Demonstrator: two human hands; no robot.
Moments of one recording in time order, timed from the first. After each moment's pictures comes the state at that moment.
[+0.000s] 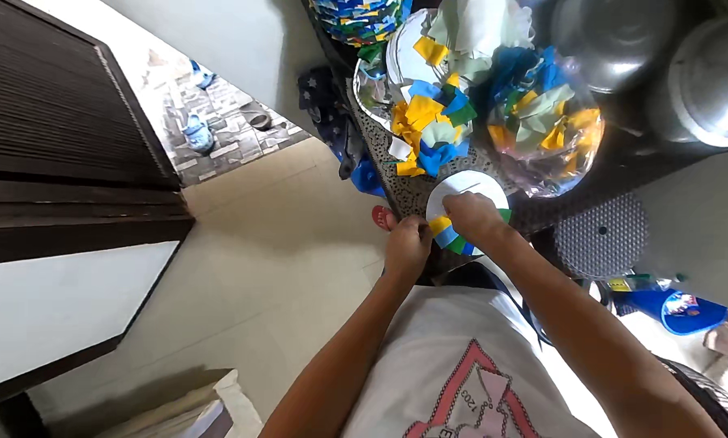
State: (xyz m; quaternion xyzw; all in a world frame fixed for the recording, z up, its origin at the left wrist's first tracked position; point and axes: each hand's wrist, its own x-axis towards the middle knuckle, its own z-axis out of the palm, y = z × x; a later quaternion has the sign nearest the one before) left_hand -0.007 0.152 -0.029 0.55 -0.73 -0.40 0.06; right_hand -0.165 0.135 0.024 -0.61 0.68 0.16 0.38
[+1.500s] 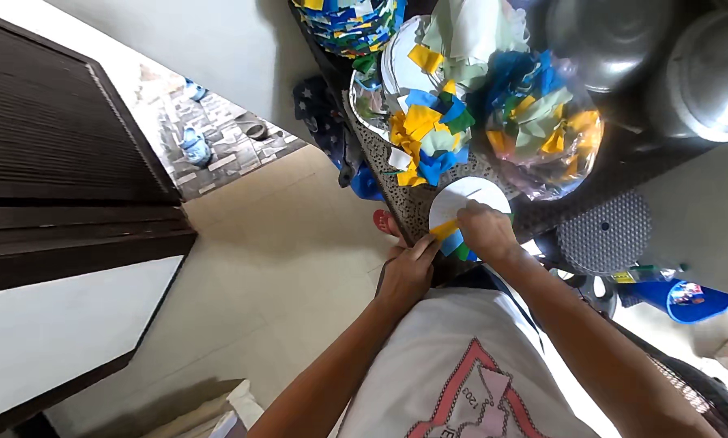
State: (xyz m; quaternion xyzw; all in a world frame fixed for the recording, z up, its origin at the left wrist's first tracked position) left_hand 0.028 0.174 -0.062 0.35 -0.88 -0.26 0.18; right_hand -0.172 0.170 0.006 -0.61 0.74 0.02 0.29
